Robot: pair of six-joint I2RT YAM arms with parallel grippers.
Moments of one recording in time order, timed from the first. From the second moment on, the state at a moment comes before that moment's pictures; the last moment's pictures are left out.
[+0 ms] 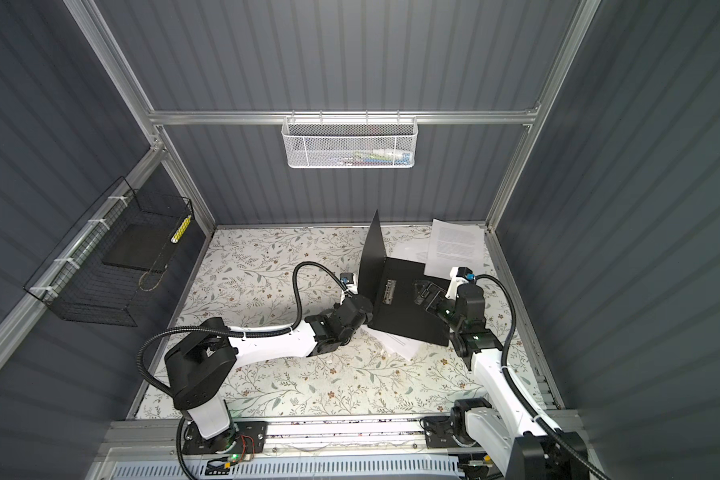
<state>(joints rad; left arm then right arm) -1.07 1.74 1.05 0.05 -0.58 -0.76 0.08 0.98 0.51 0.03 -0.29 0.65</state>
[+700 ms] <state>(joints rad) -0.97 1.08 0.67 0.00 -0.55 -0.80 0.14 1.16 0.58 0.02 -0.37 0.60</state>
